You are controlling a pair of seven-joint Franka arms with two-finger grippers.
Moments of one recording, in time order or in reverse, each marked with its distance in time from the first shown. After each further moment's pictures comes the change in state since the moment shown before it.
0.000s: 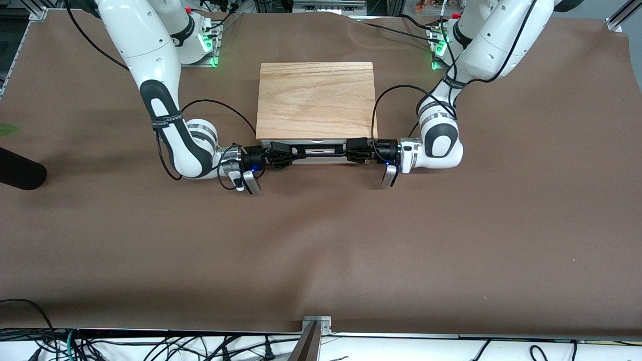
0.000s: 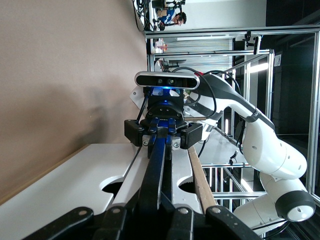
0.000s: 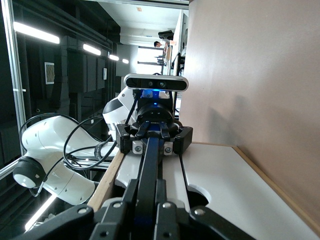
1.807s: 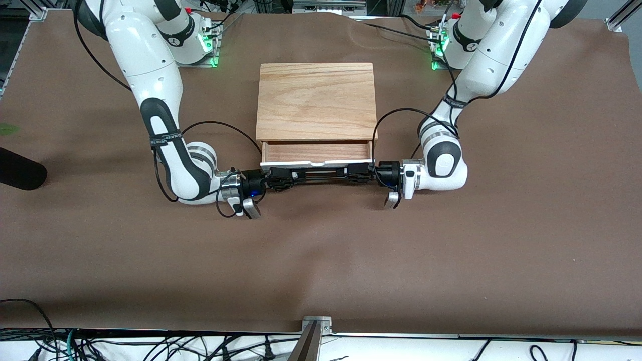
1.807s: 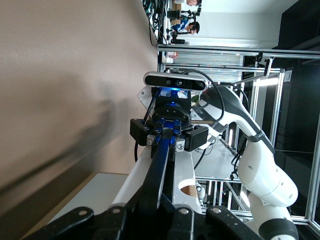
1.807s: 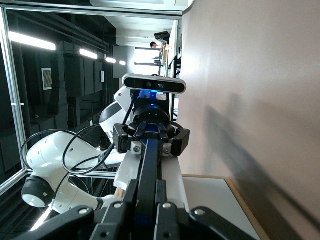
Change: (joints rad) left arm -0.023 0.110 0.061 0.229 0.064 0.017 -0.218; right arm -0.015 0.159 -0.027 0.289 -0.040 -0.007 0.167
